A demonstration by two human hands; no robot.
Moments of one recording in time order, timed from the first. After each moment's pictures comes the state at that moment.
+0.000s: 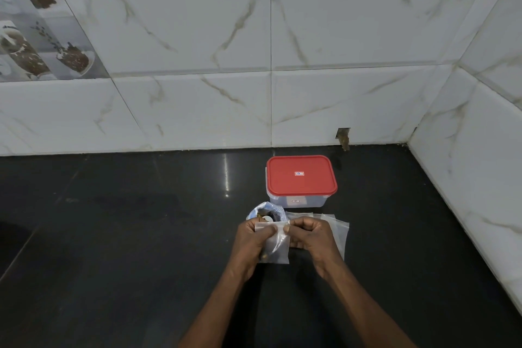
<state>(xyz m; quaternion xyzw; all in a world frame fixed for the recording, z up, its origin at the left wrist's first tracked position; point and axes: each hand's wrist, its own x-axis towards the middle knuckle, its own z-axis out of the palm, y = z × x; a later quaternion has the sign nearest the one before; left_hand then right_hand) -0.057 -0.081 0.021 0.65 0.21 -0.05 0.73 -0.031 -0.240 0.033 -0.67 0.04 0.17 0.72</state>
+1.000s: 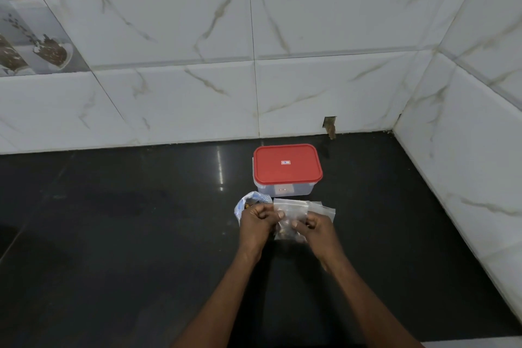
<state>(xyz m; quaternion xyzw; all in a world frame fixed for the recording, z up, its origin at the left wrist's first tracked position) -0.047 -0.124 0.020 0.64 0.21 -0.02 0.74 -0.038 -0.278 0.006 -0.74 0.04 0.12 0.66</state>
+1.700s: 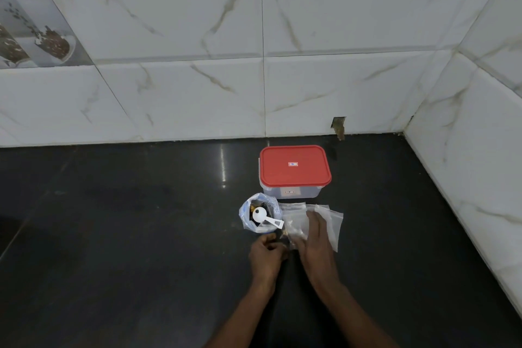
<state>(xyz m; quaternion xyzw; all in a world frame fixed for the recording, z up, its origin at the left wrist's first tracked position) -0.073 -0.139 -0.048 0.63 0.33 -0.06 0.70 -0.051 -0.259 -0.026 -0.91 -0.02 -0.01 0.41</state>
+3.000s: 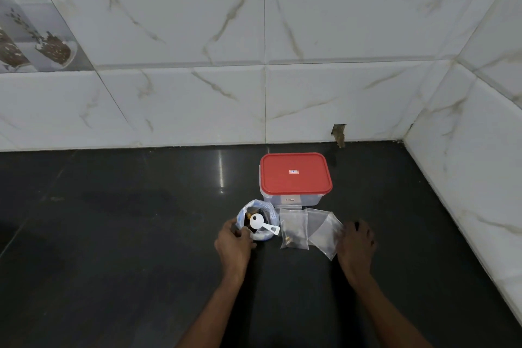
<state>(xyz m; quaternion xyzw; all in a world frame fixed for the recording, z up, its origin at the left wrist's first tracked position) -0.051 -0.079 -0.005 0.74 0.36 0.09 0.57 0.002 -0.329 -0.059 -0.98 0.16 -0.01 0.14</state>
